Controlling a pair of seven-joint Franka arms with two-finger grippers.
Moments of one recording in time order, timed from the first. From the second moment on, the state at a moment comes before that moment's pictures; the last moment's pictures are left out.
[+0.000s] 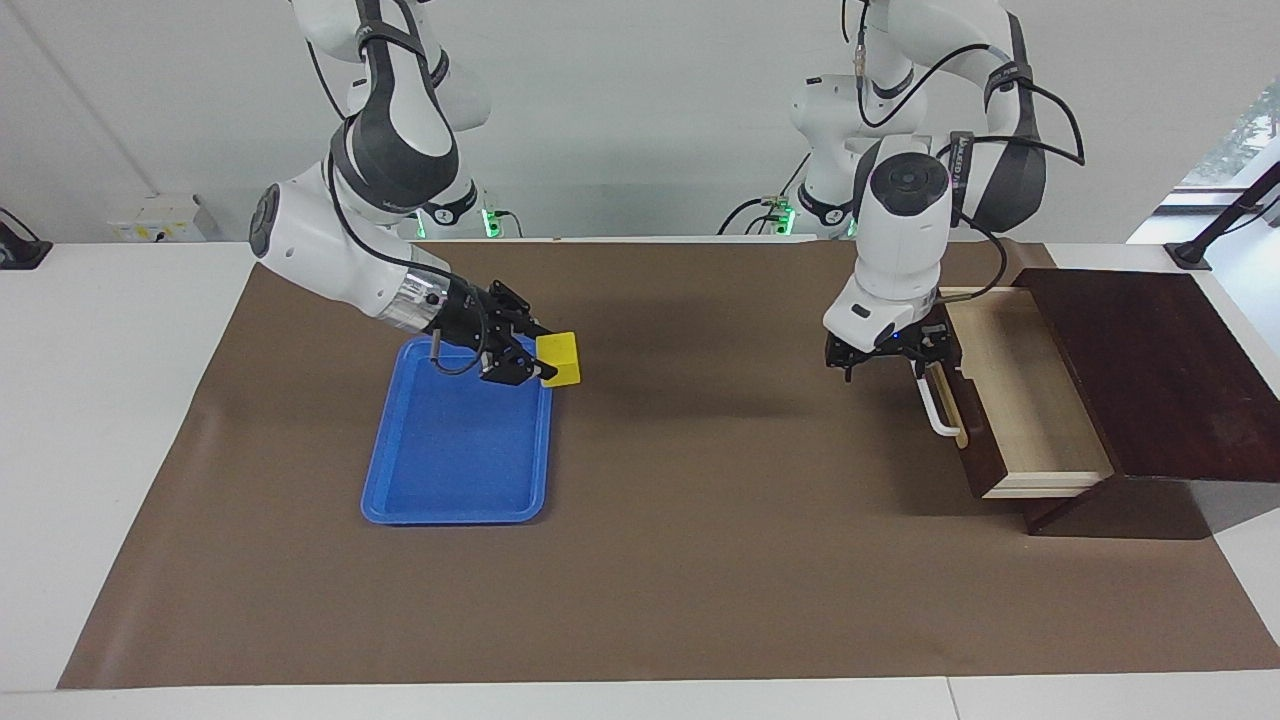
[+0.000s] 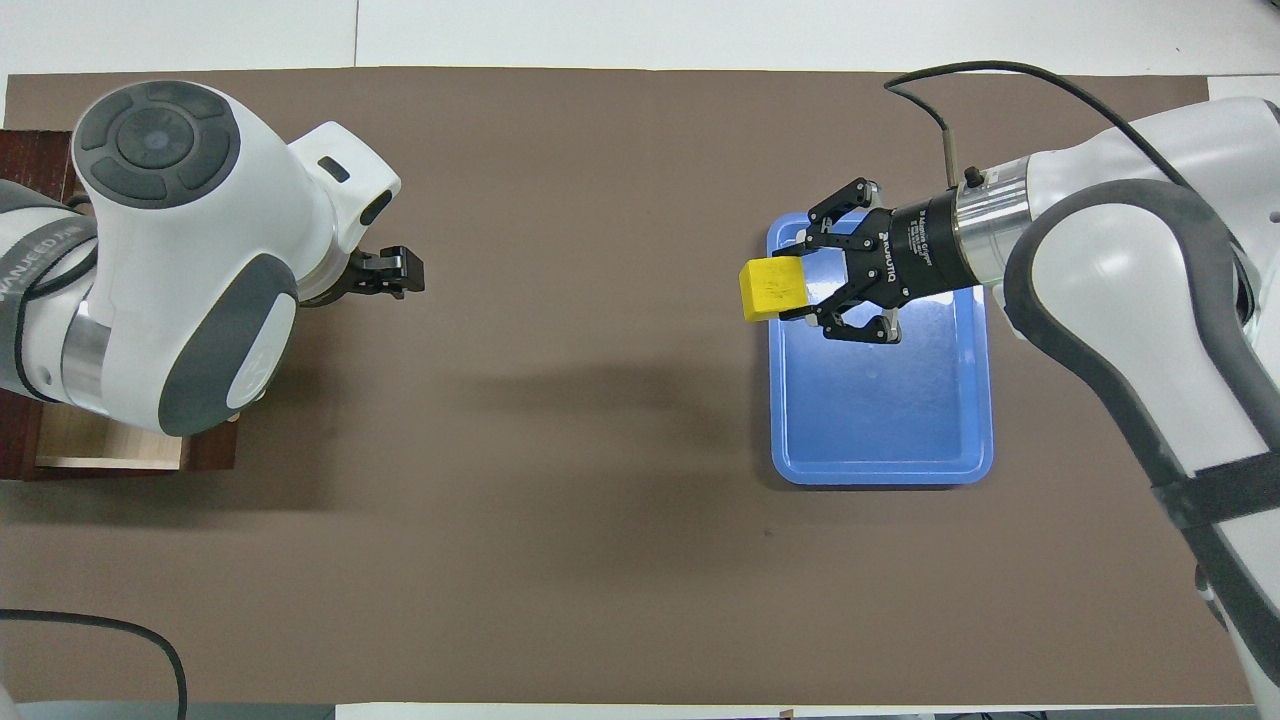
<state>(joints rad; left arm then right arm) -0.21 0.15 -0.21 -1.67 0.16 1.81 -0.58 0.12 0.18 0.04 -1.77 0.80 1.92 1.37</state>
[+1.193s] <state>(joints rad) -0.40 0.20 -0.21 -1.52 0.01 1.77 -2.05 0.41 0.20 0.05 -1.72 0.80 2.12 1.65</state>
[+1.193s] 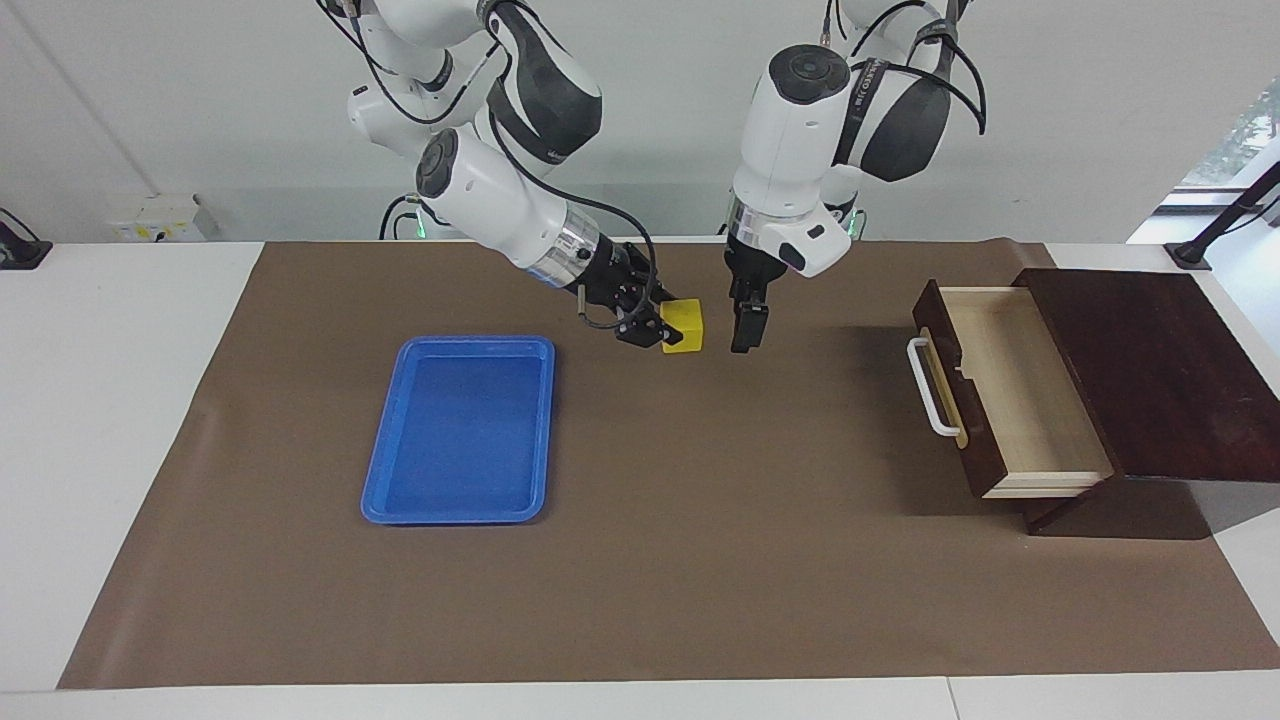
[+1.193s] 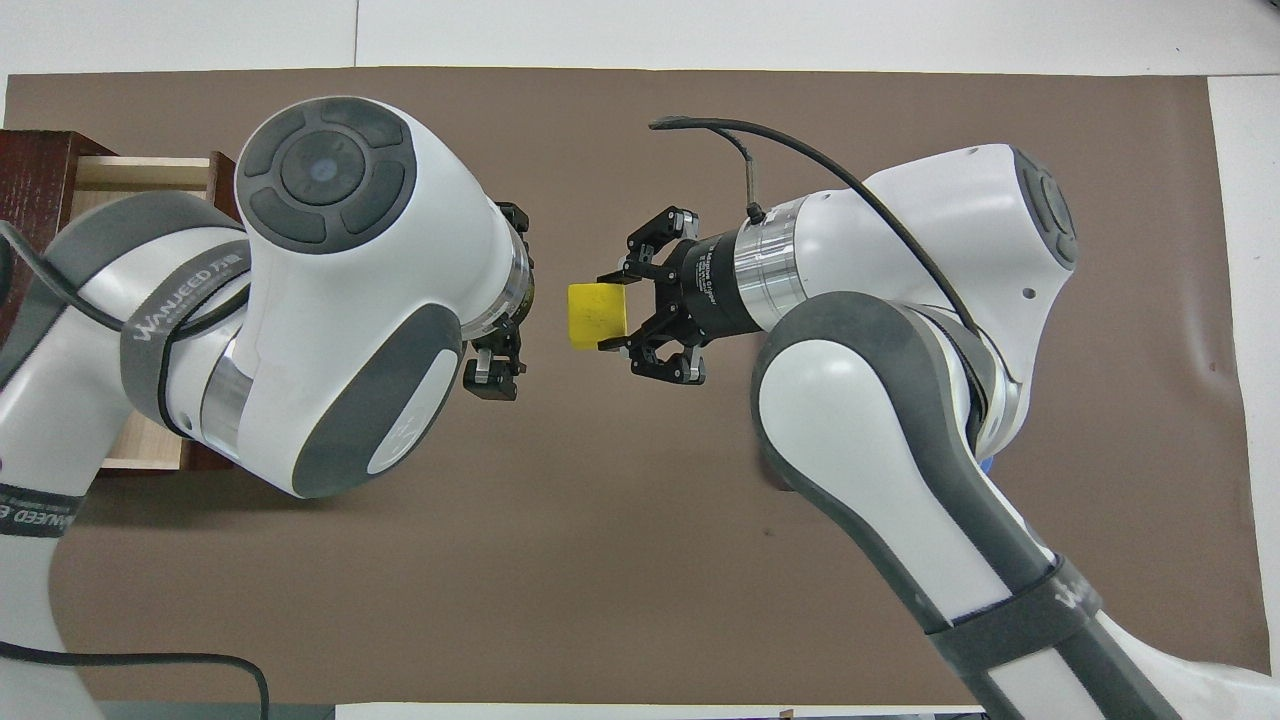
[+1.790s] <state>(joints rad) -0.47 0.24 -0.21 -1.44 0.03 1.71 -2.22 0.43 0.20 0.05 -1.72 0.80 2.12 1.65</state>
